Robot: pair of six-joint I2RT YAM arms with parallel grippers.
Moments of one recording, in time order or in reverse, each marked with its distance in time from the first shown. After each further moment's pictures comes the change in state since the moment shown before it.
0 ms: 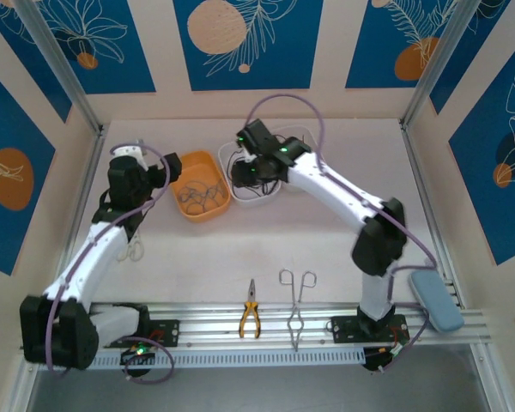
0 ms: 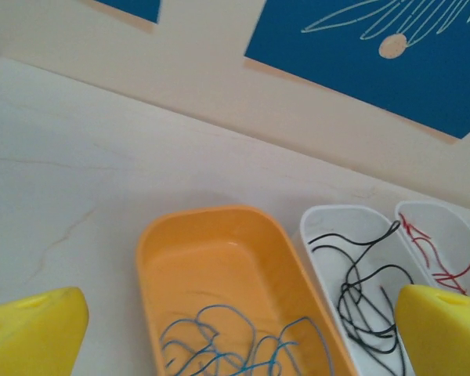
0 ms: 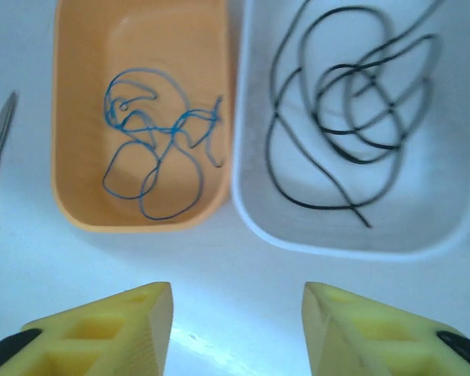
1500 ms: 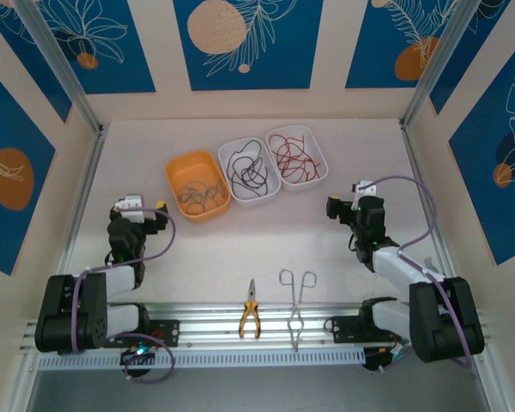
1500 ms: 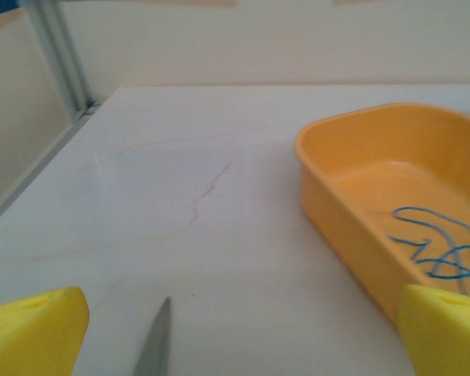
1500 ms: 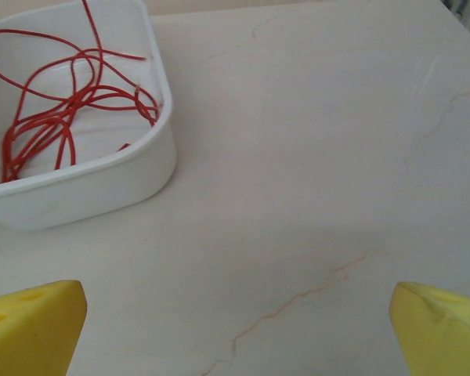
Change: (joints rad) left arm 0.188 0.156 -0.658 0.964 0.067 0.409; right arm -0.598 -0.637 -1.405 1.271 0.077 -0.287
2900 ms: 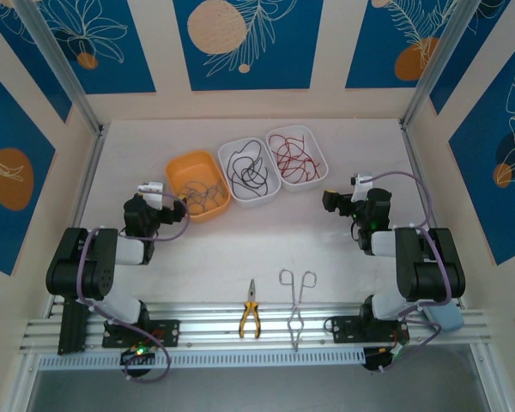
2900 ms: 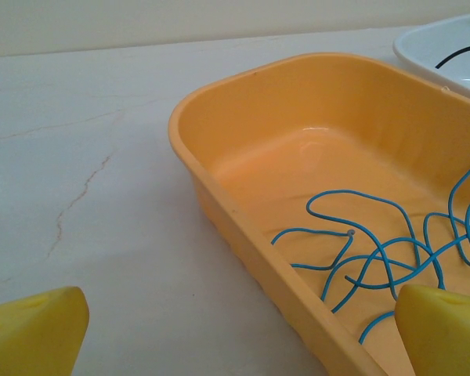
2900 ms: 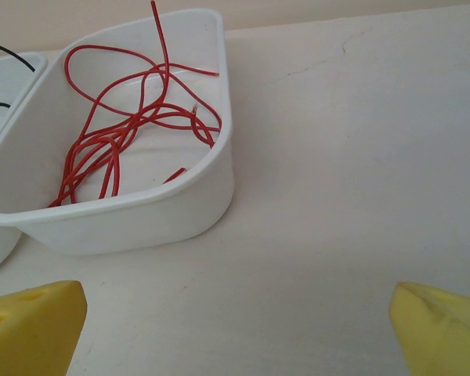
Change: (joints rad) left arm -0.090 0.325 0.212 -0.023 0.084 0.035; right arm -0.146 0.357 0.063 0.349 -0.372 -0.043
